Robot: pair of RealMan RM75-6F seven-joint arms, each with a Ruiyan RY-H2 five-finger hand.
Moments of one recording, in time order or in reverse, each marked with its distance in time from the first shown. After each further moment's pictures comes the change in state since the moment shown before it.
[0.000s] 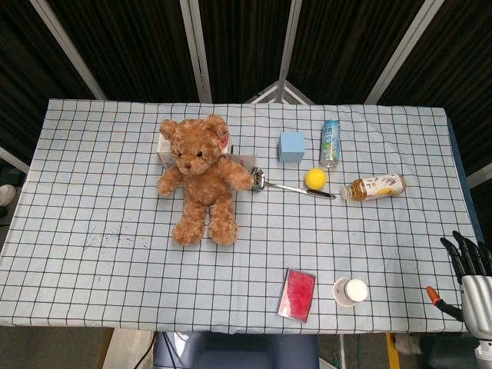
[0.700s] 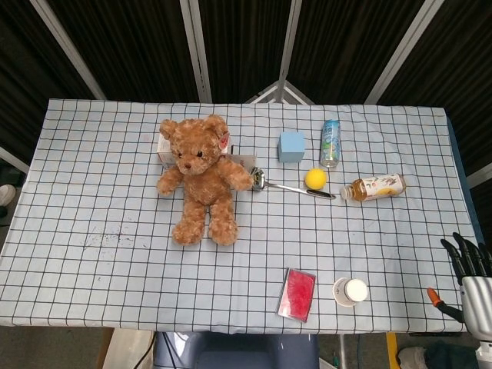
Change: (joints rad) left arm 0.003 0.002 0.010 -0.009 0.013 -0.008 -0.005; right arm -0.003 0.007 -0.006 -0.005 0.006 -0.006 -0.001
